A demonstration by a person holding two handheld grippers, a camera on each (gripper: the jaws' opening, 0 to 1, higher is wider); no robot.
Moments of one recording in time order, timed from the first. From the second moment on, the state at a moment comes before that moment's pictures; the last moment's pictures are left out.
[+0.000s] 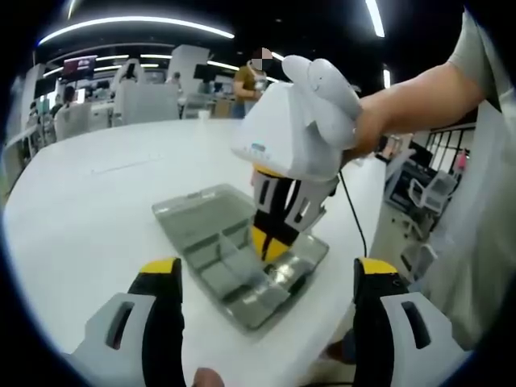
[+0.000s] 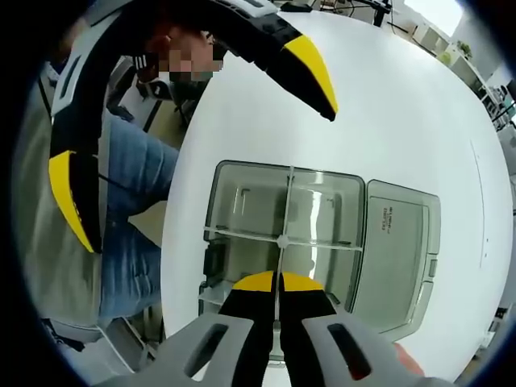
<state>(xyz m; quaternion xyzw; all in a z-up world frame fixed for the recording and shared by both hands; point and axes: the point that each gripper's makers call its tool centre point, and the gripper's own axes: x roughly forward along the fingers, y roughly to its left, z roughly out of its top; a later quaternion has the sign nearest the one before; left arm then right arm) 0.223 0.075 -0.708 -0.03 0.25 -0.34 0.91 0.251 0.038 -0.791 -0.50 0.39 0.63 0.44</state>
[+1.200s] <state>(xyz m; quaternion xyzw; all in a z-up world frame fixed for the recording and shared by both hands) 0.228 0.075 -0.707 -0.03 0.26 -0.34 0.90 0.249 0.038 -0.798 -0.49 0.39 0.63 0.45</state>
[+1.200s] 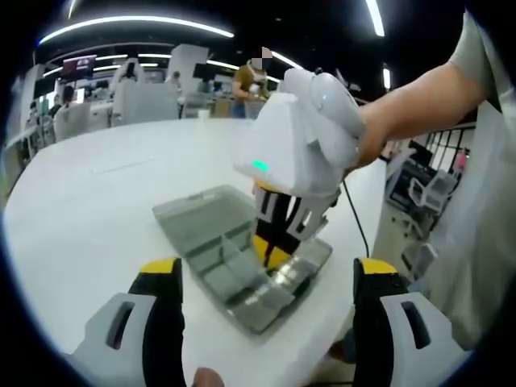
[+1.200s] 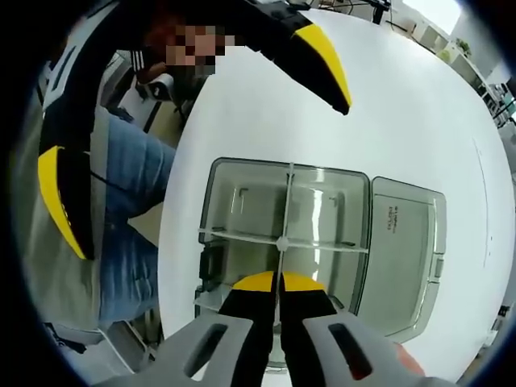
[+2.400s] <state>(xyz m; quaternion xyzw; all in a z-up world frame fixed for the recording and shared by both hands) 0.230 0.075 -0.714 -0.02 0.27 -0.34 0.90 0.244 0.039 -0.790 -0.41 0.38 0.67 0.50</state>
